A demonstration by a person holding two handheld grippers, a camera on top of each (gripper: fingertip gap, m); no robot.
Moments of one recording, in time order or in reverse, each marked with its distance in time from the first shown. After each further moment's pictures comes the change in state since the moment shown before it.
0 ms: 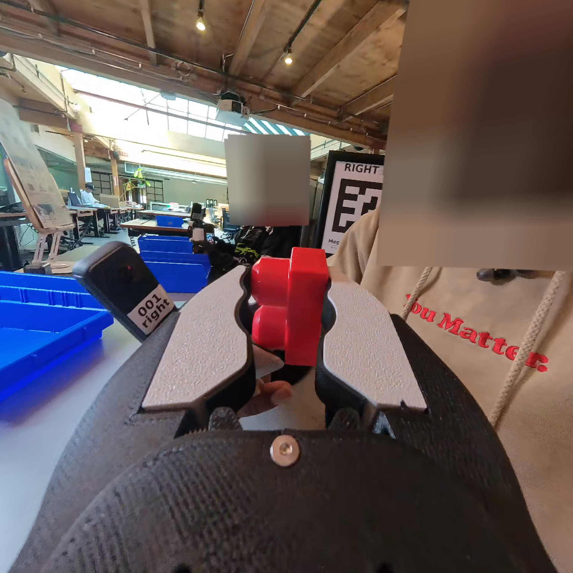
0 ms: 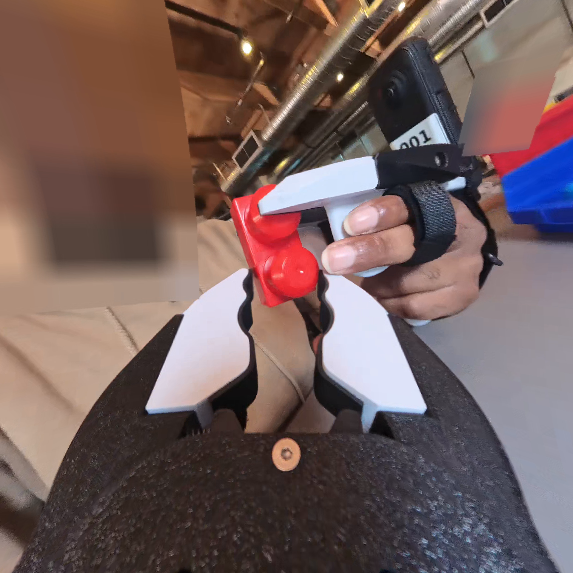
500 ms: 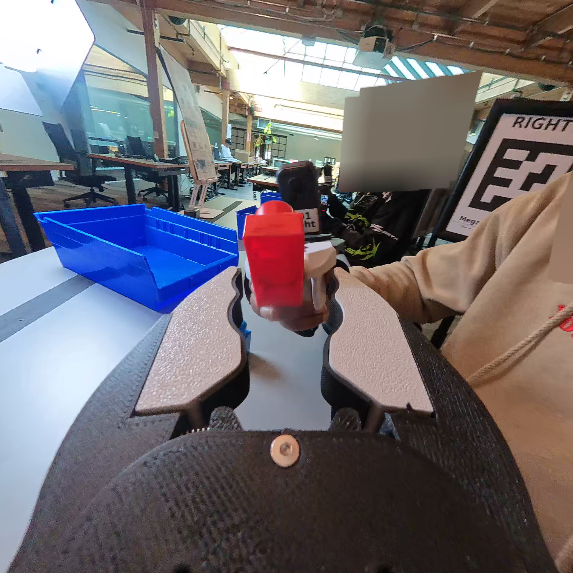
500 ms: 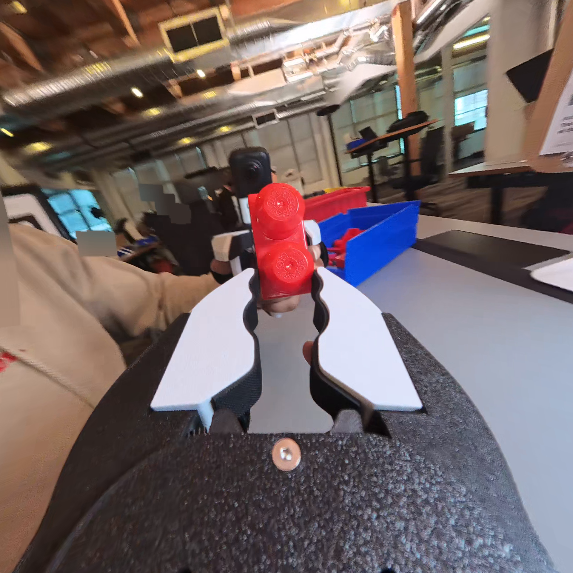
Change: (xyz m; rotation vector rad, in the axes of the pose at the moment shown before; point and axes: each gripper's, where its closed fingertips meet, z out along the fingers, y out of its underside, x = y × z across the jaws) left arm -0.065 0.004 -0.037 -0.143 -0.443 0.045; right arm 0.037 -0.054 -0.054 0.098 0.680 -0.486
